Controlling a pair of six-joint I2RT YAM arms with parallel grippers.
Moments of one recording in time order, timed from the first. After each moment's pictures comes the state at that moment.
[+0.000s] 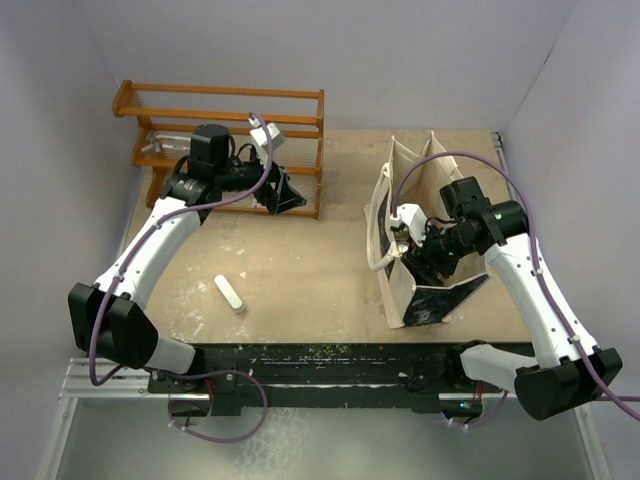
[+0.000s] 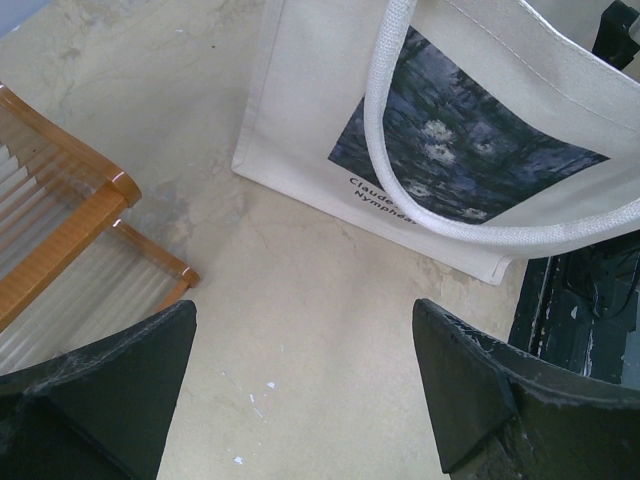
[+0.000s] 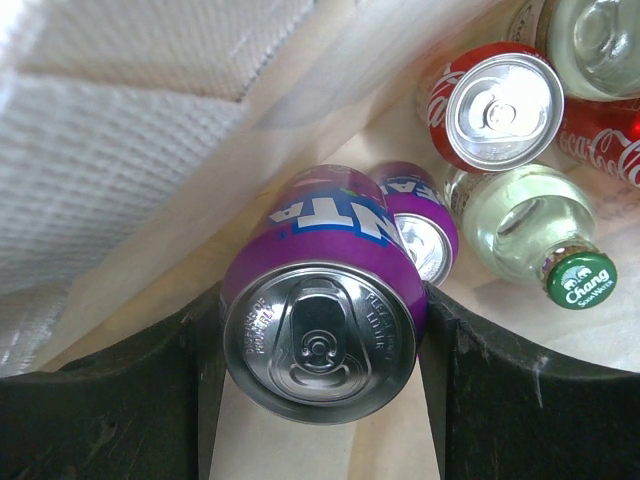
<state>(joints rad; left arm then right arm) -0.31 1.44 1.34 -0.36 0.80 0.11 0.30 1.17 1.30 -1.39 -0.39 -0.71</state>
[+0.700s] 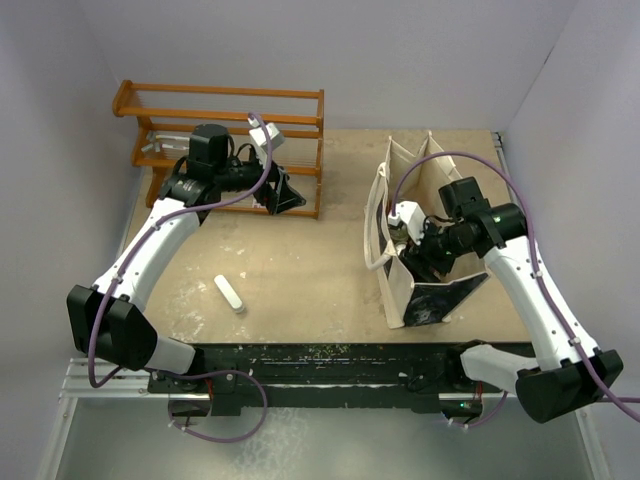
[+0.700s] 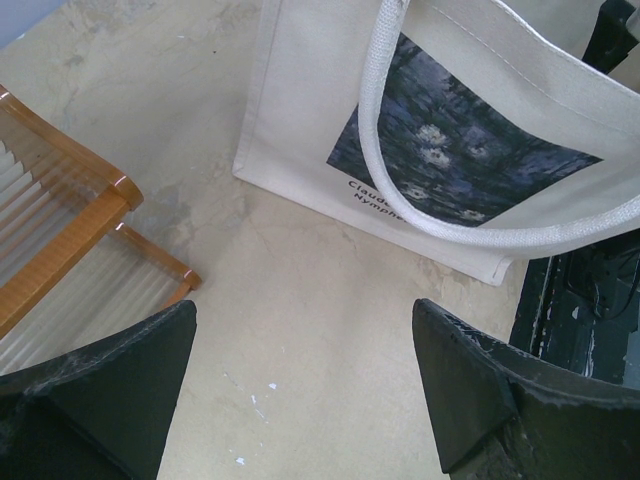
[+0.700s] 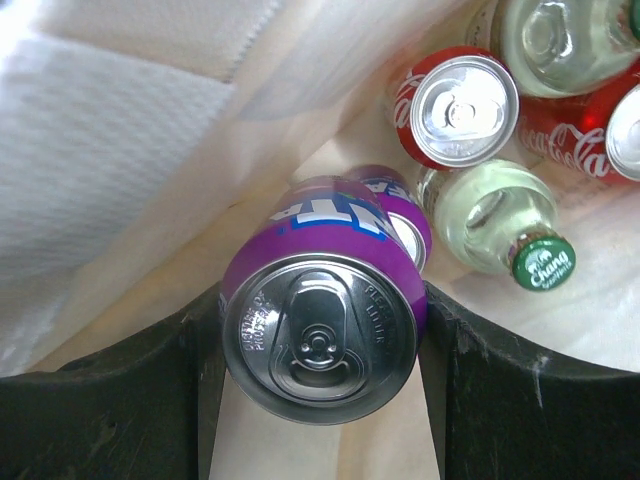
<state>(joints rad) -0.31 1.43 1.34 -0.36 0.80 0.11 0.30 1.15 1.28 -1.33 -0.35 -0.68</state>
